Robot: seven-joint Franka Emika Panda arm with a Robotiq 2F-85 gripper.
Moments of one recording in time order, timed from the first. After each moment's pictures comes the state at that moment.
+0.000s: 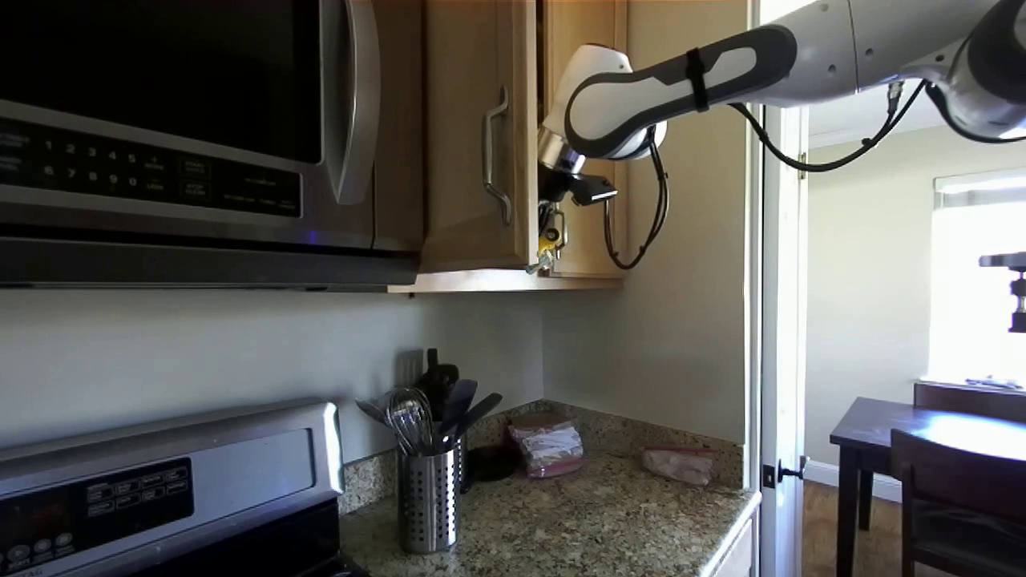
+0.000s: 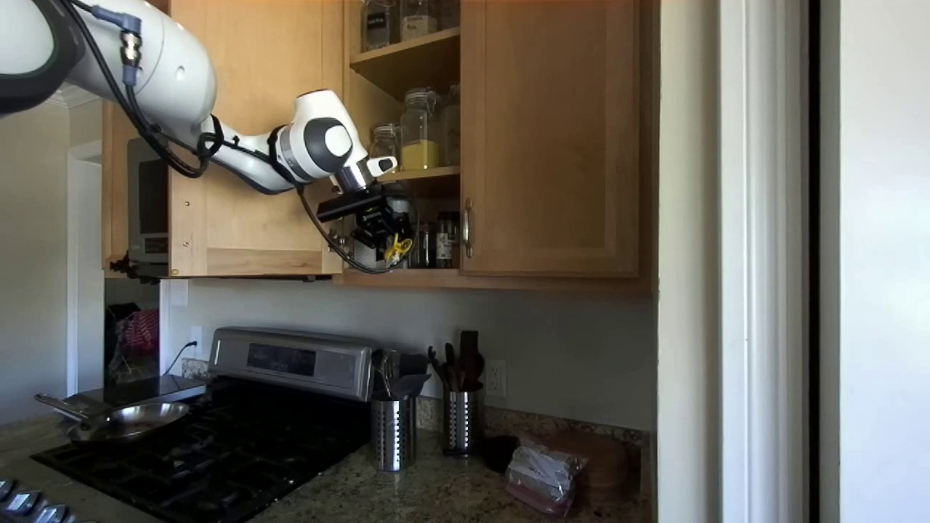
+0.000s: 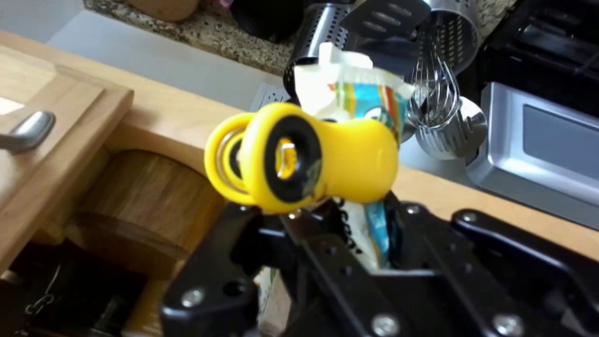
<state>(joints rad) 0.06 0.10 0.04 -1.58 -0.18 2.31 -0.13</state>
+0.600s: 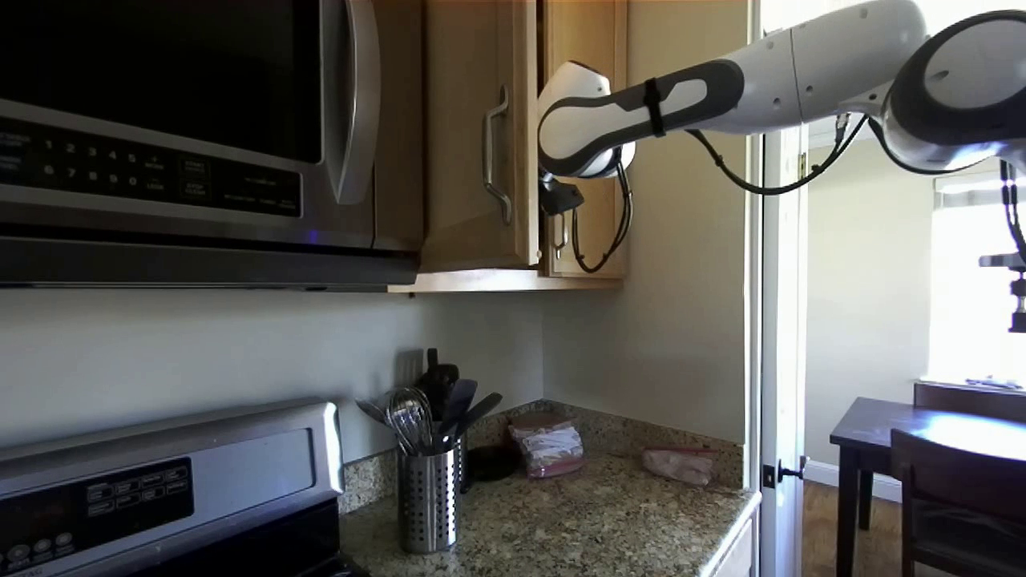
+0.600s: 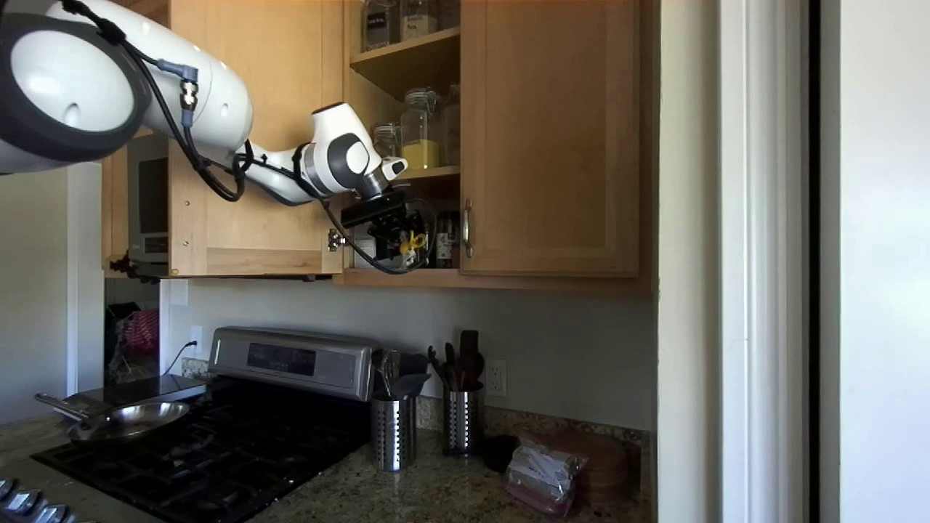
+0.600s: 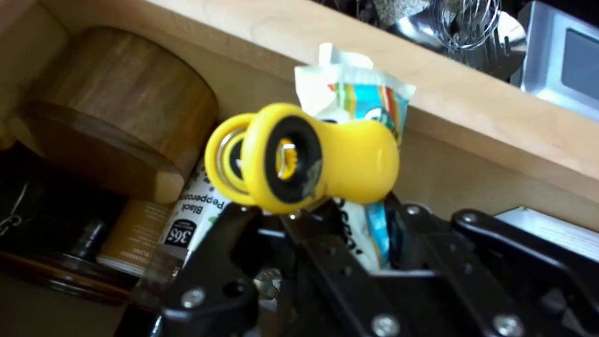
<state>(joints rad) 0.06 0.26 0.04 -1.40 -0.15 2.46 -0.20</state>
